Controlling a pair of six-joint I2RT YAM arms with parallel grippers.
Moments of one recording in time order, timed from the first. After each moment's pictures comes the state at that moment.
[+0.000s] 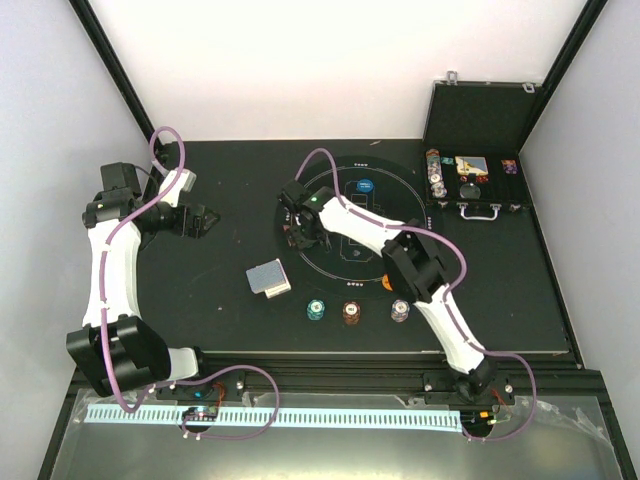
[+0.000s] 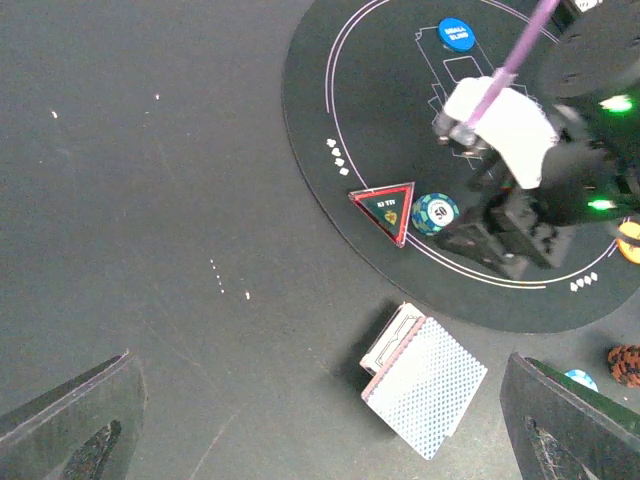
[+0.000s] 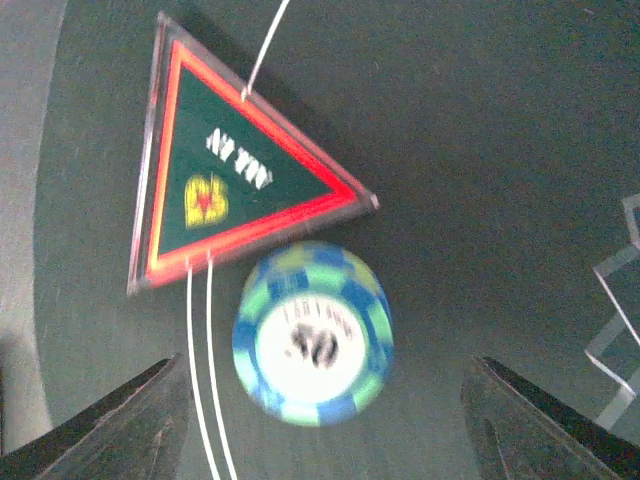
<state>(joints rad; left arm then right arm) 0.31 1.31 1.27 -0.98 0.68 0.46 0.81 2.40 2.06 -0.93 0.11 0.26</state>
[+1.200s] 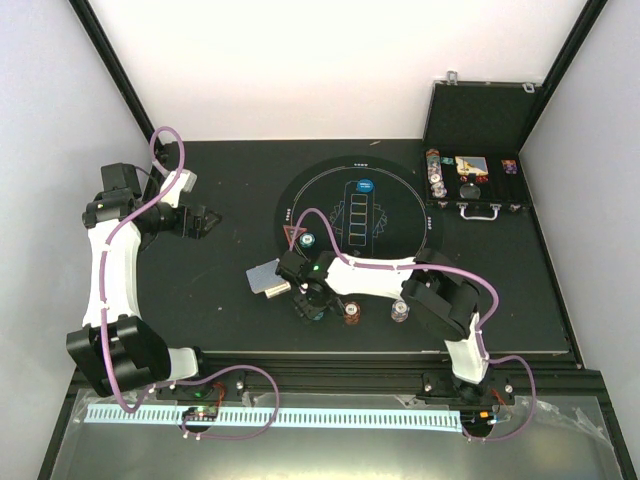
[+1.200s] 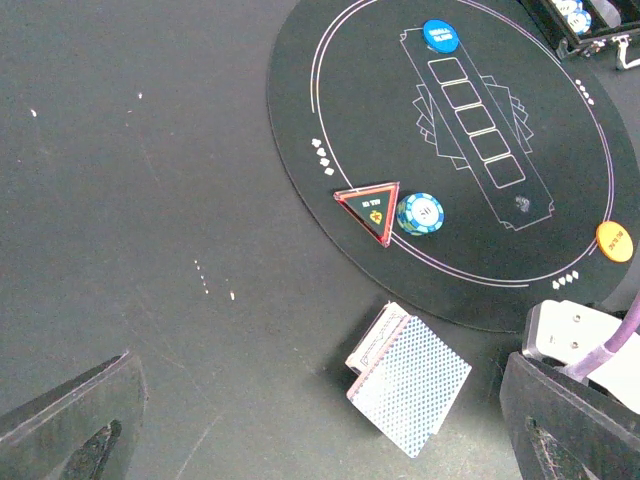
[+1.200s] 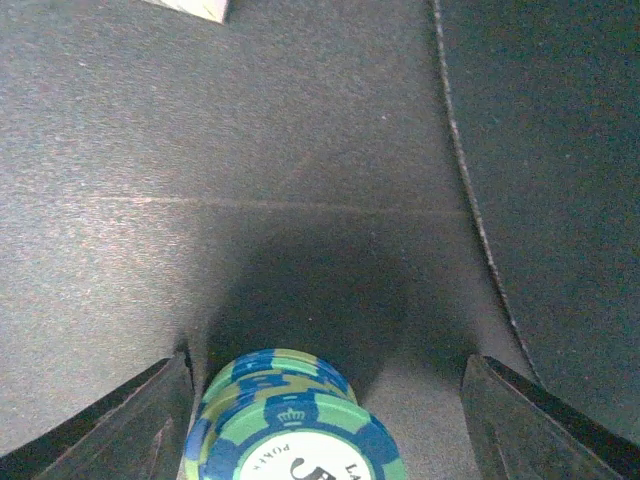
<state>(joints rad) 0.31 1.31 1.27 -1.00 0.70 0.46 1.09 2.00 1.36 -0.76 0.07 0.38</state>
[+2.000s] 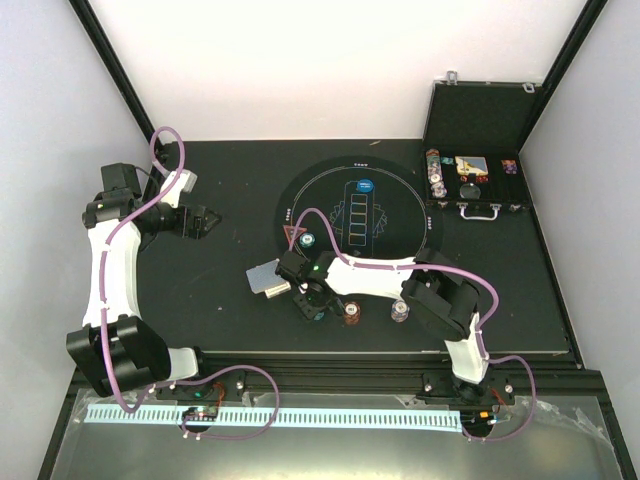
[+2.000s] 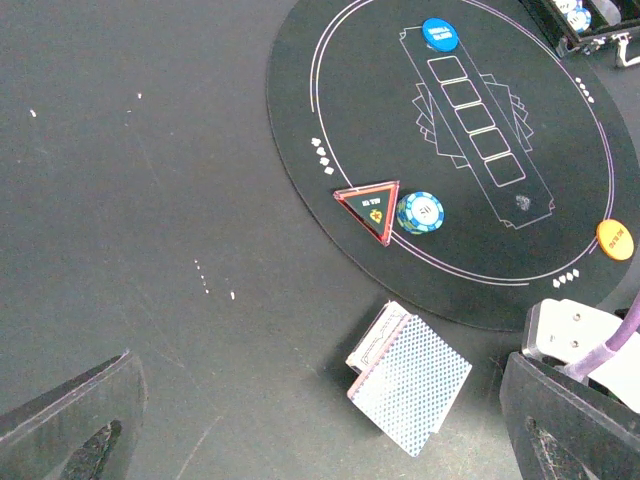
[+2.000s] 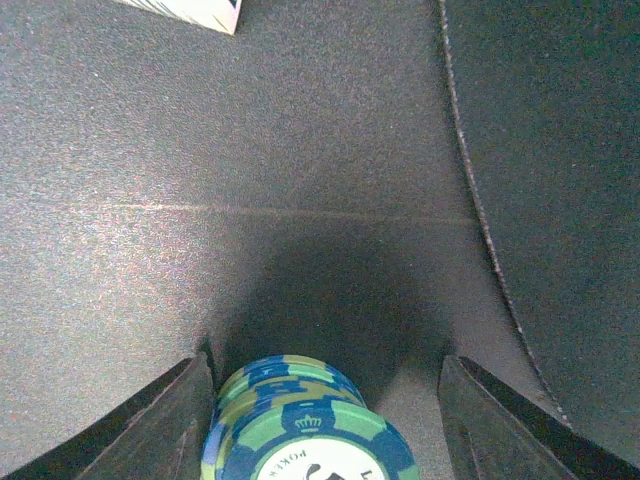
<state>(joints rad) 0.31 1.31 1.27 -1.00 0.70 0.47 1.09 2.00 1.36 -0.75 0.06 0.38</state>
